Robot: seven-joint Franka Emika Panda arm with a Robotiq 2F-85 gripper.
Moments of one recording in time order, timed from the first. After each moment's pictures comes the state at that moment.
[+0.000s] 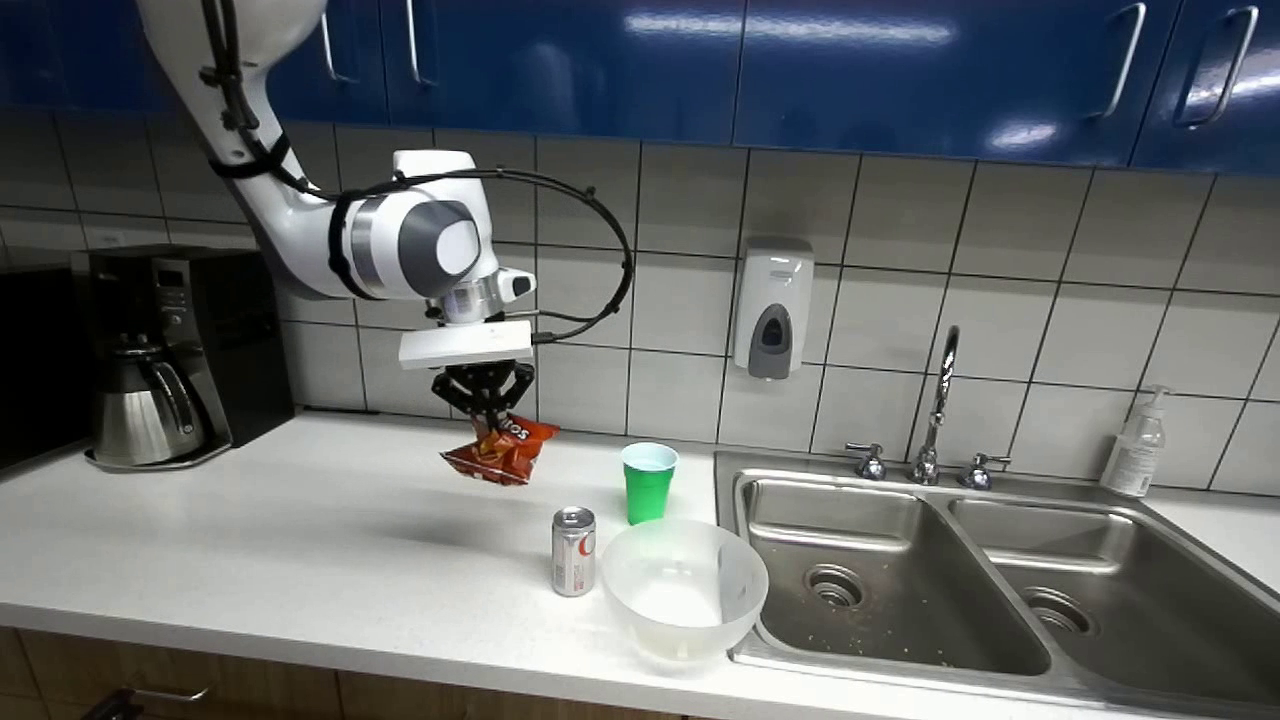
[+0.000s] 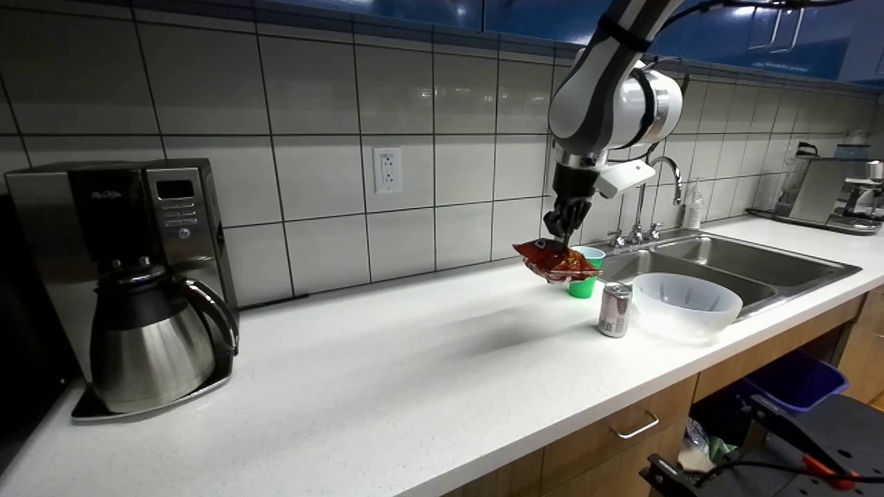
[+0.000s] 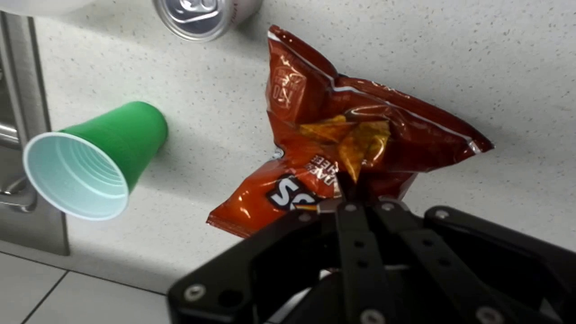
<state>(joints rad) -0.18 0.20 -0.02 -2.35 -0.11 2.79 -0.42</state>
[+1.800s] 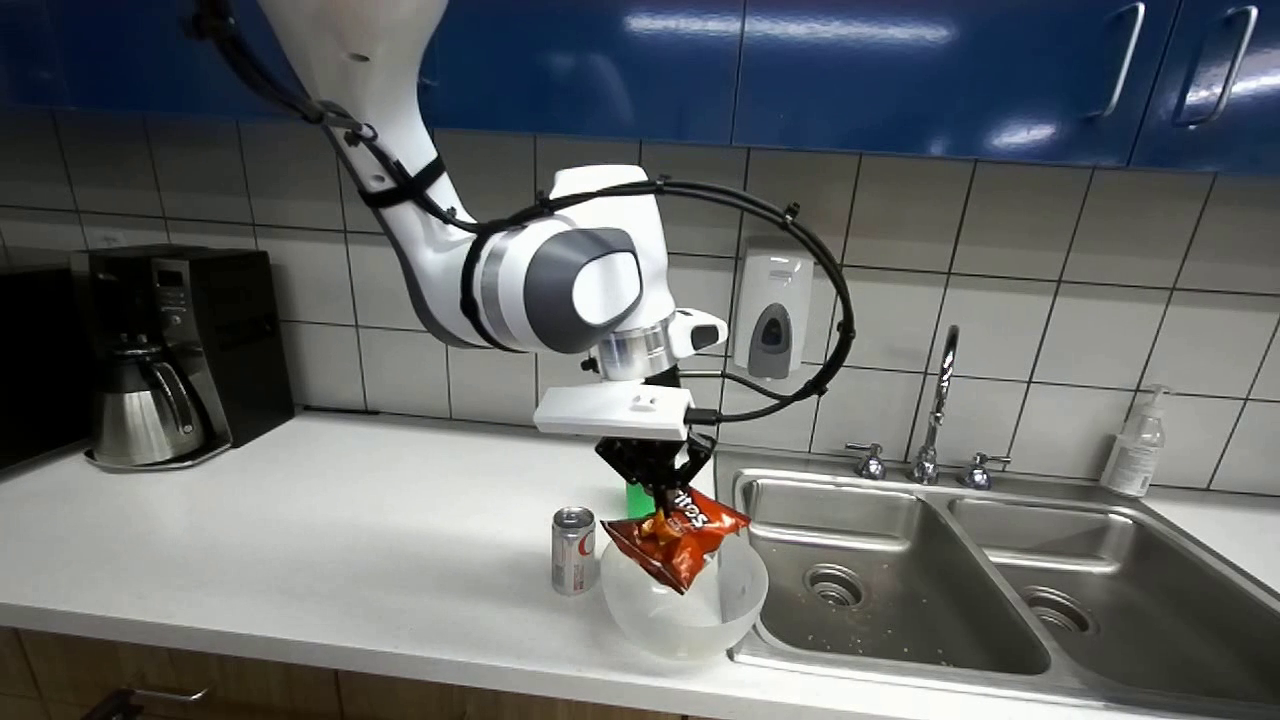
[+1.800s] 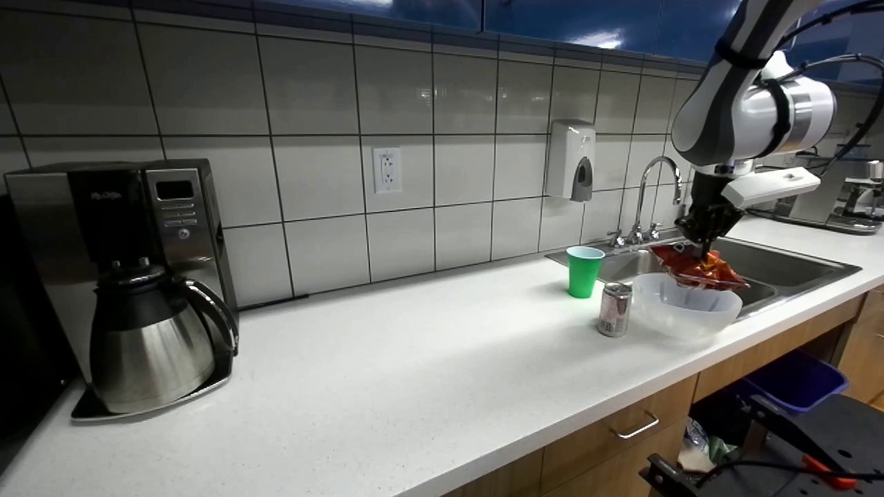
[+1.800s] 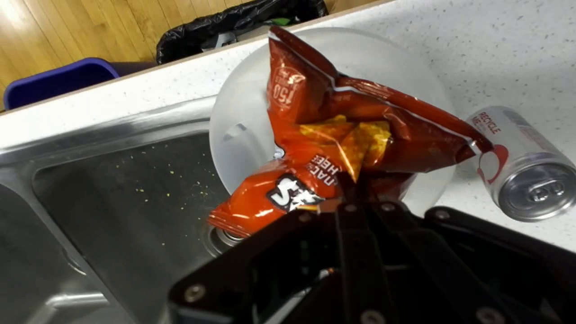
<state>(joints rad) -0.31 0.19 -0.35 -2.42 -0.13 2.85 -0.32</state>
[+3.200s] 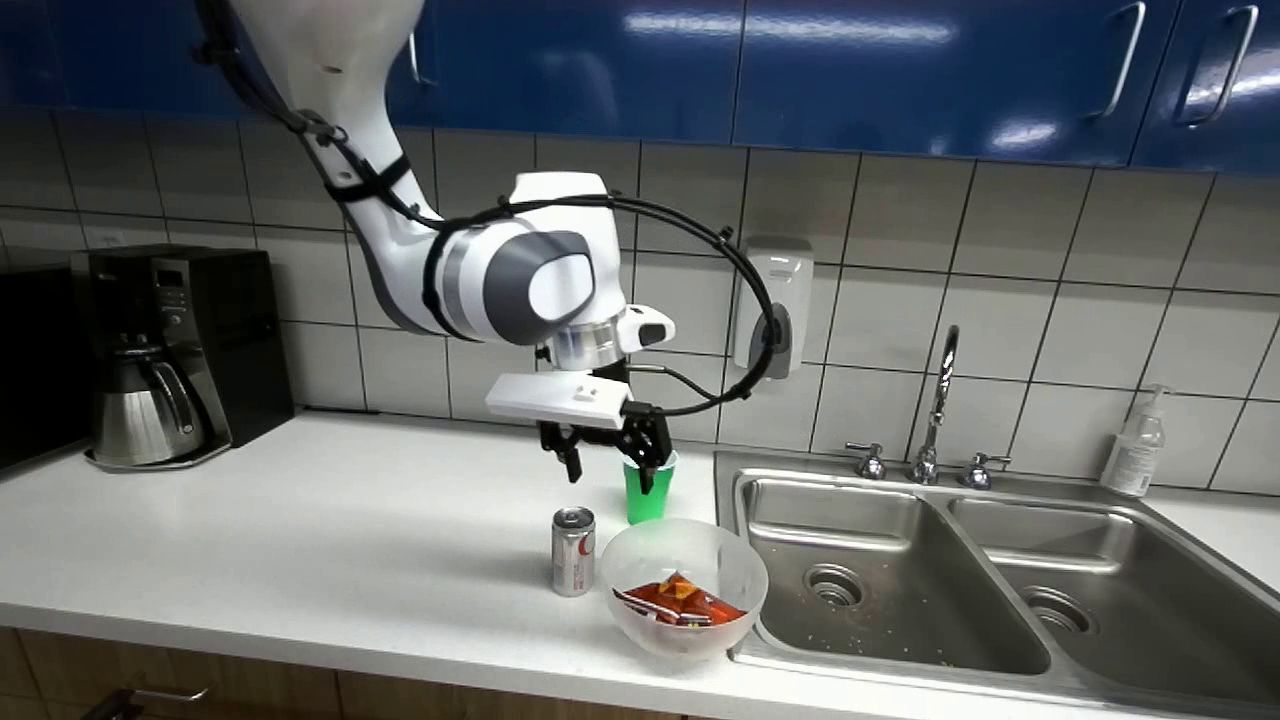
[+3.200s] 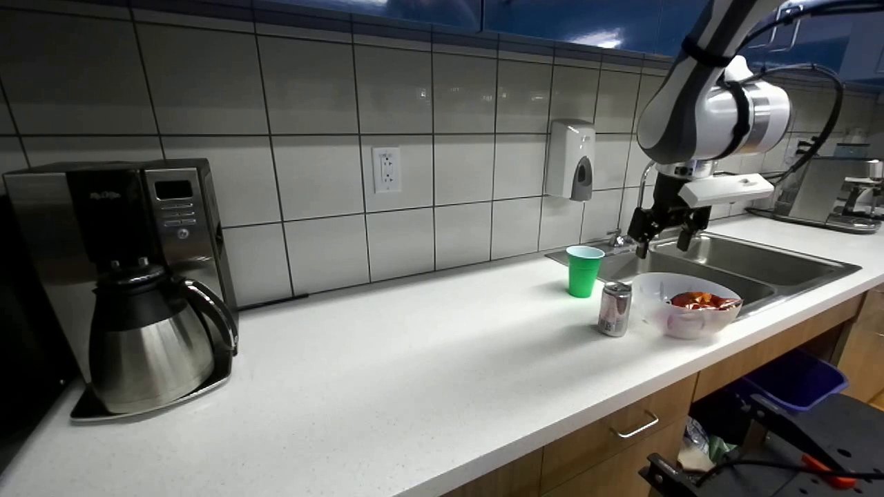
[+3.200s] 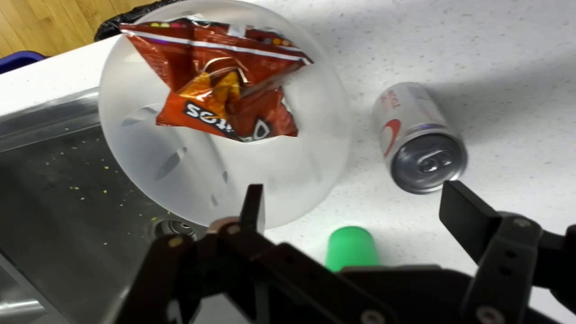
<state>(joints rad) -0.32 0.18 -0.21 -2.43 -0.06 2.83 -0.26</state>
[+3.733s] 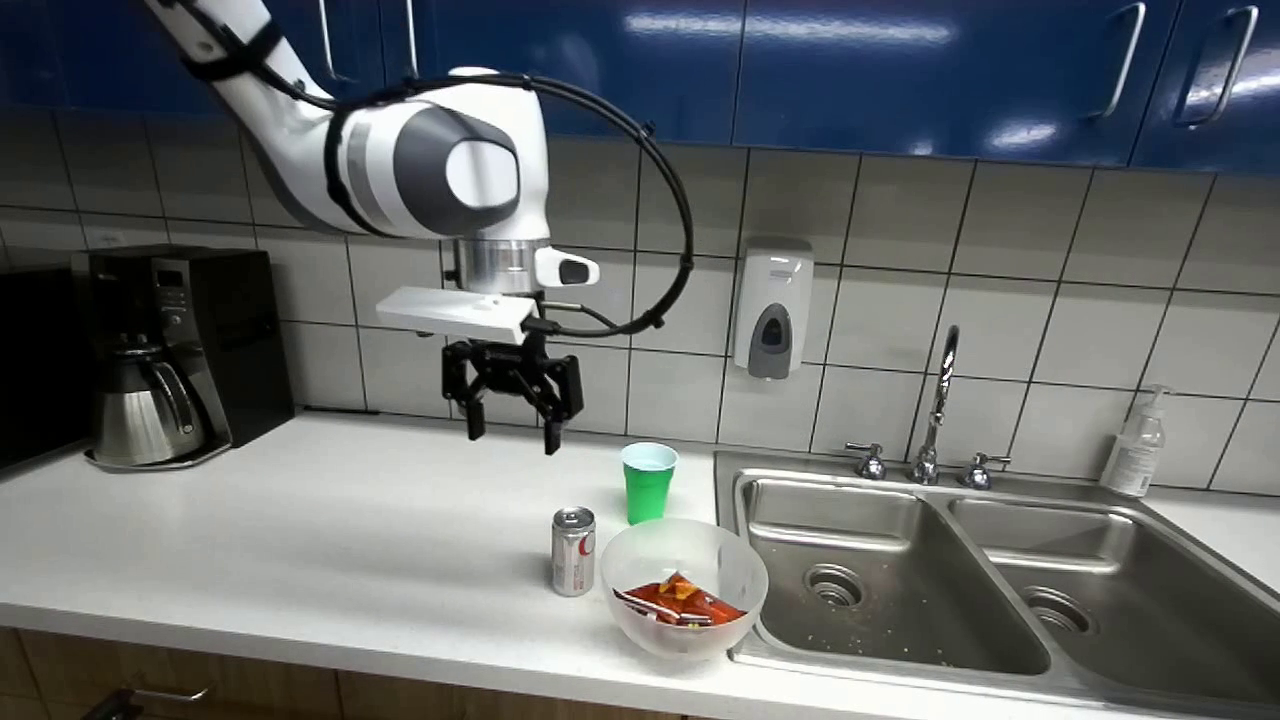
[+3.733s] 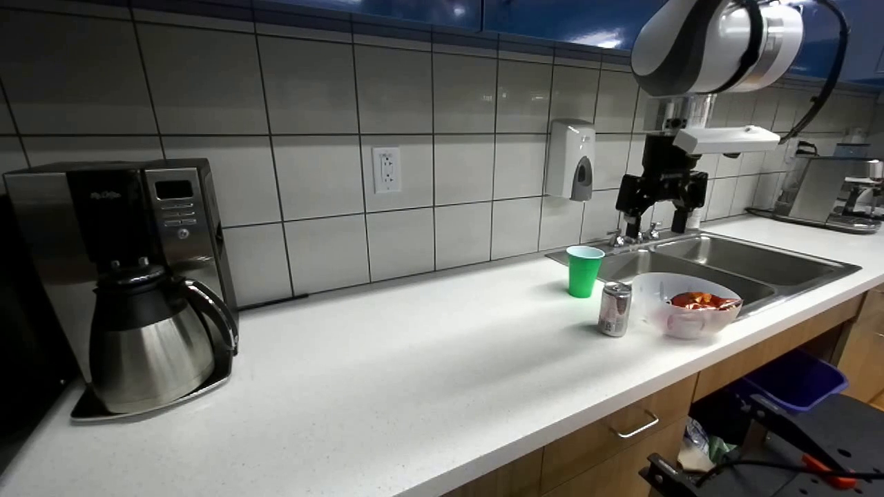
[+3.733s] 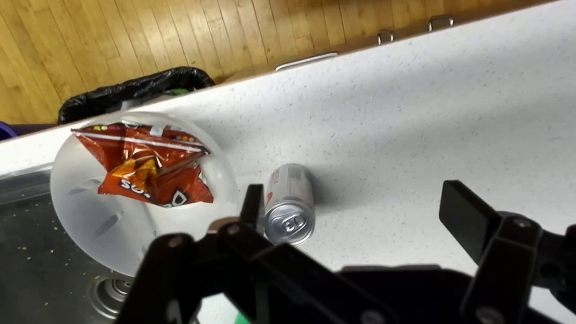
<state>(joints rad) -0.20 -0.16 -0.18 -2.54 -0.09 2.41 -0.14</state>
